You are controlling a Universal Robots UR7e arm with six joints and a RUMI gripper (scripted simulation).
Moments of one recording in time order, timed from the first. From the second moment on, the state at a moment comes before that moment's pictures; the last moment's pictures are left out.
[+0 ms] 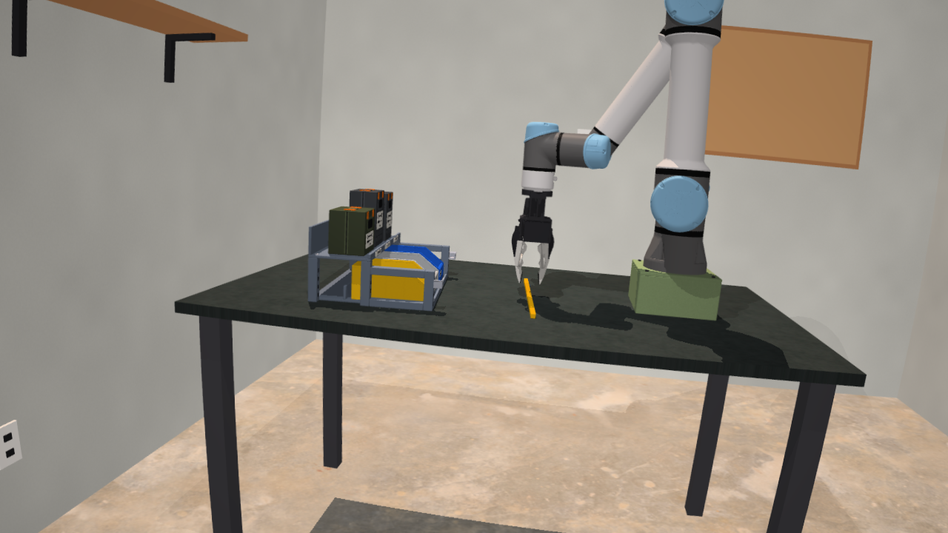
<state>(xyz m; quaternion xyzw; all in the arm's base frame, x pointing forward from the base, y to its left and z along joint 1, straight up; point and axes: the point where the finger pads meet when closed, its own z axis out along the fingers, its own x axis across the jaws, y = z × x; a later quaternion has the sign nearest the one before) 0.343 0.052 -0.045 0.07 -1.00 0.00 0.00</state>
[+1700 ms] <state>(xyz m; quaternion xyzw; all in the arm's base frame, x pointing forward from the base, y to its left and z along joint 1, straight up) 0.343 0.052 0.027 0.07 -1.00 0.00 0.00</state>
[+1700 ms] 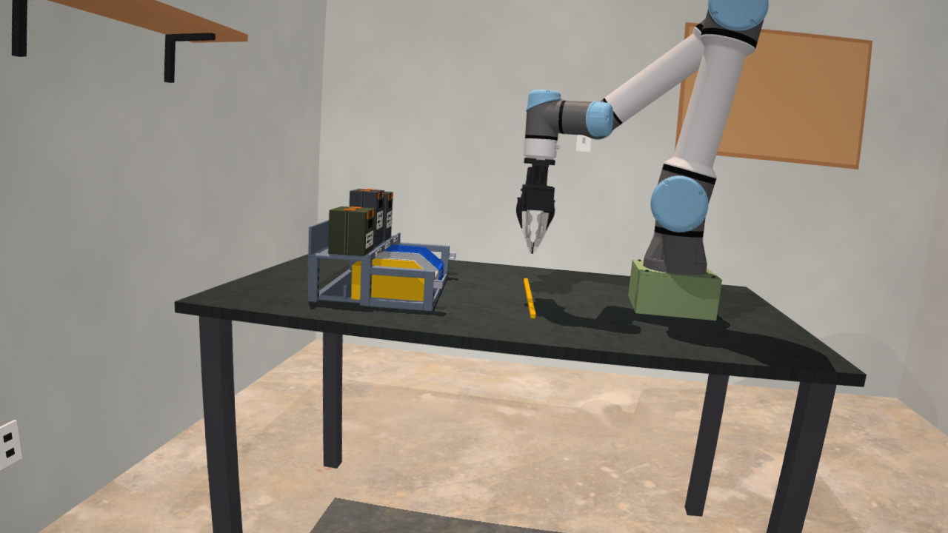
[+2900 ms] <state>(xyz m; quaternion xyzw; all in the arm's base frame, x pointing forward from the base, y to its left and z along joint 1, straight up) 0.343 0.052 0.047 0.07 -1.00 0.00 0.00</state>
